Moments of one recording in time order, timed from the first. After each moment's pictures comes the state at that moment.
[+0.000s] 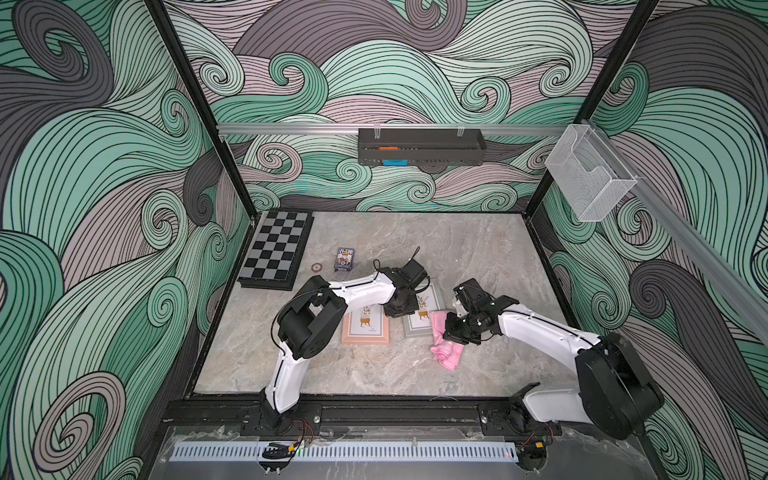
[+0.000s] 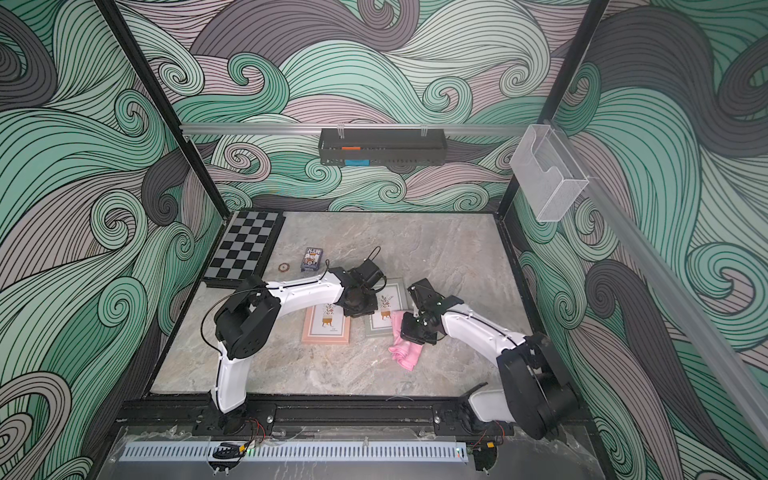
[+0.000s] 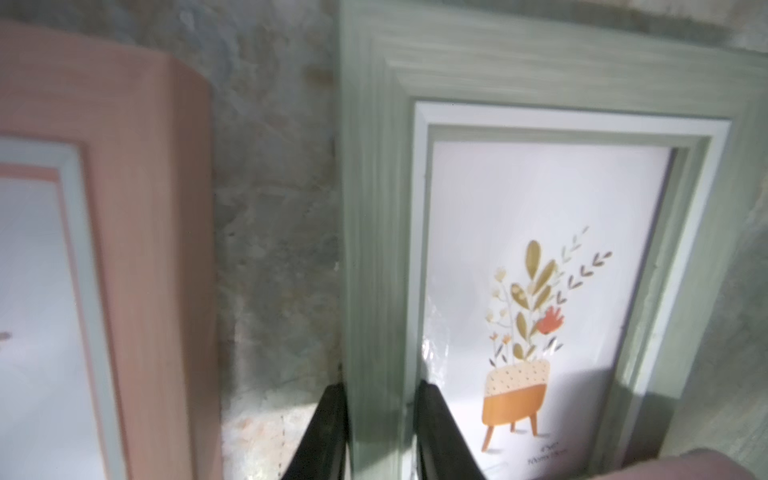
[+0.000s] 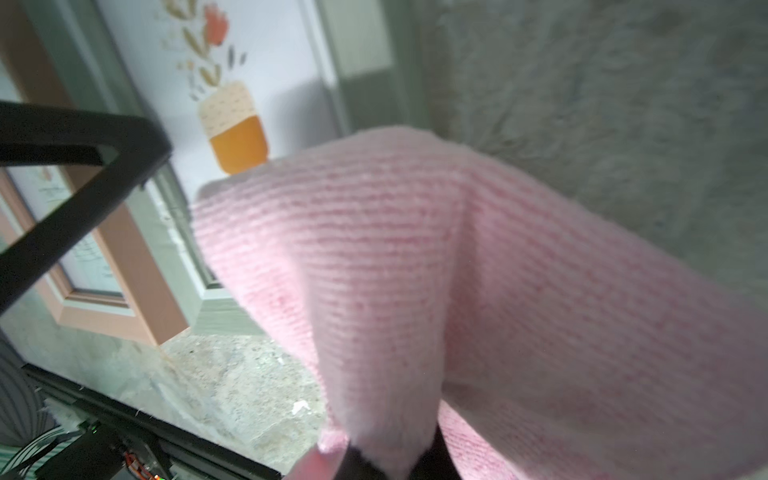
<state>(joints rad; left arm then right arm) -0.83 2.05 1.43 -0.66 0.01 -0.95 0.45 1.37 0.69 -0.66 -0.23 0.69</state>
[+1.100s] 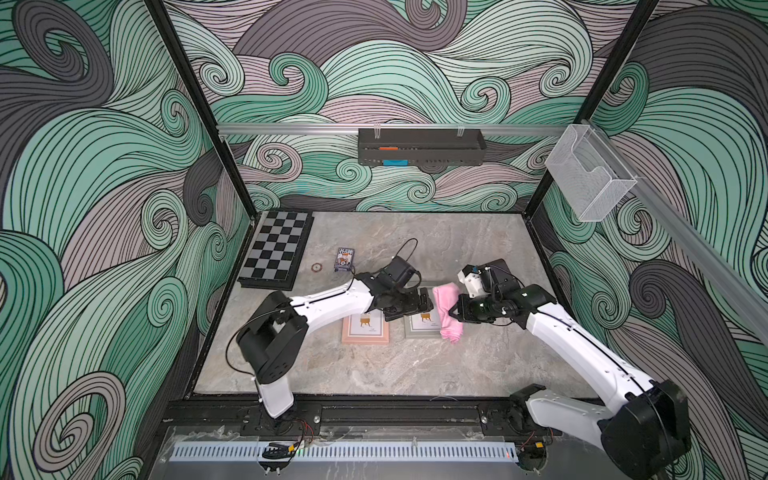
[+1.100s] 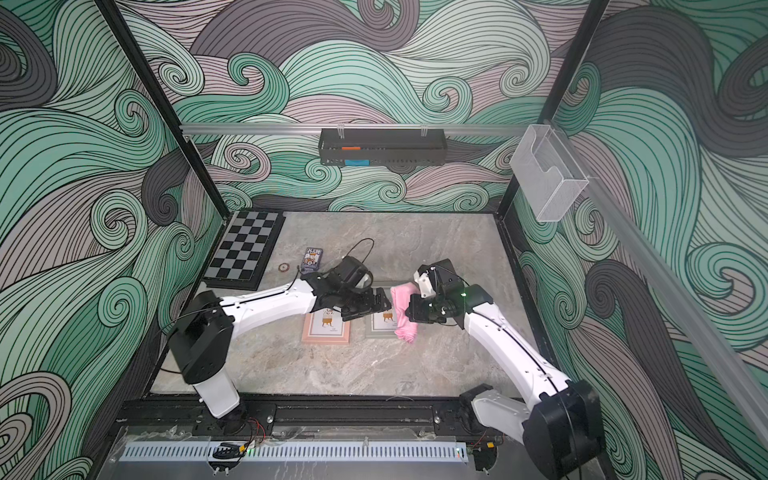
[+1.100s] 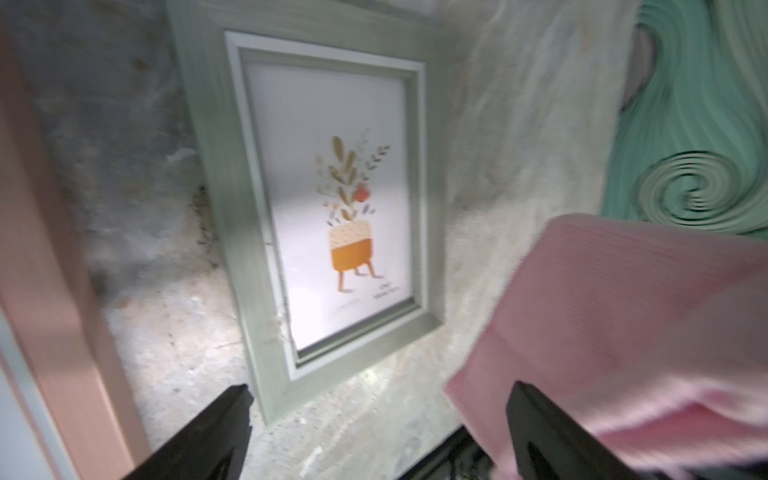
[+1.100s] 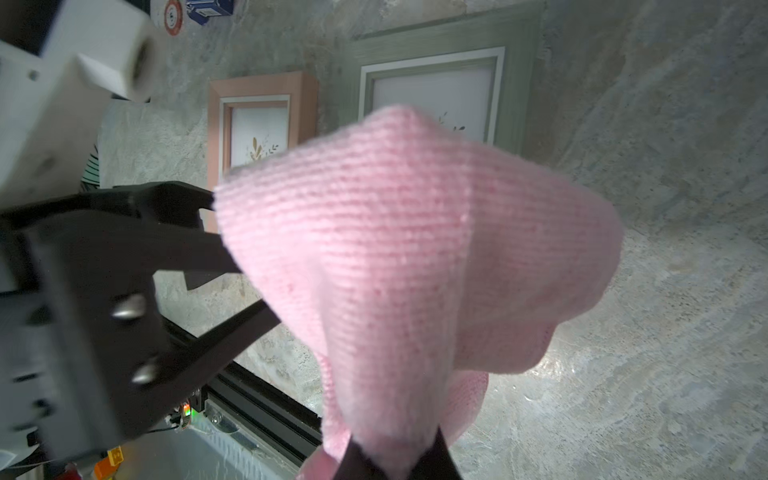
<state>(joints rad) -0.80 1.70 1.17 -0.37 0.33 -0.93 0.37 1.16 0.89 -0.83 -0.33 0.42</state>
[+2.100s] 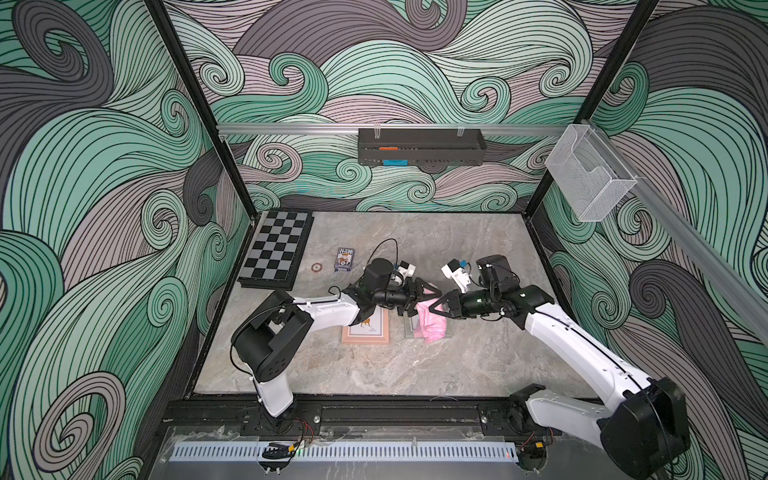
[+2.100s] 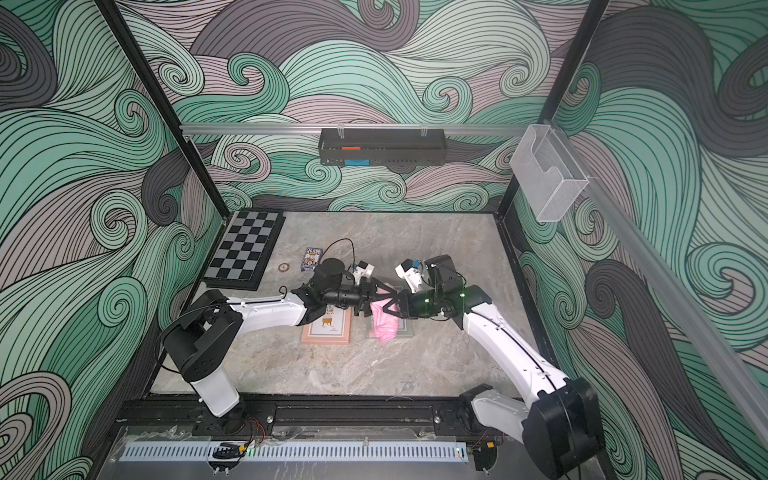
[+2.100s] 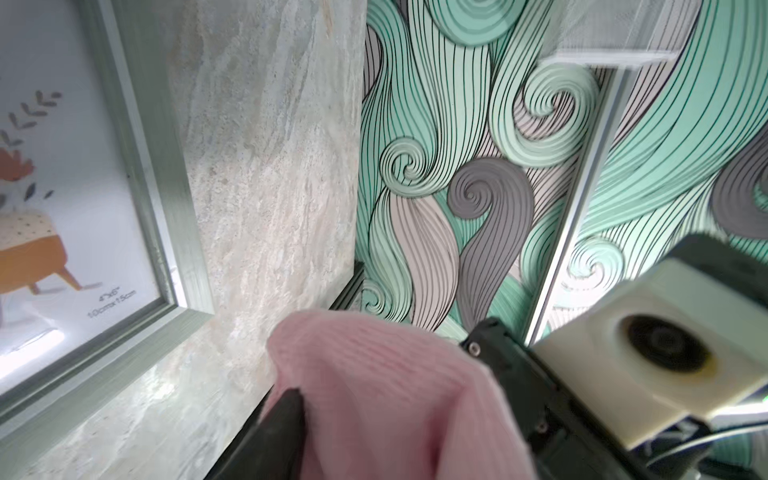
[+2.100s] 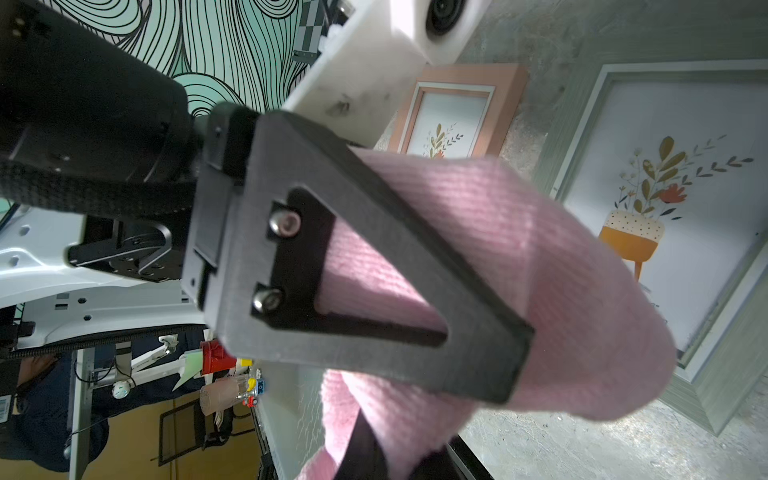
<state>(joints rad) -0.74 1.73 0.91 0.49 0.74 -1.37 0.38 1.16 0.87 -0.65 -0.73 0.42</state>
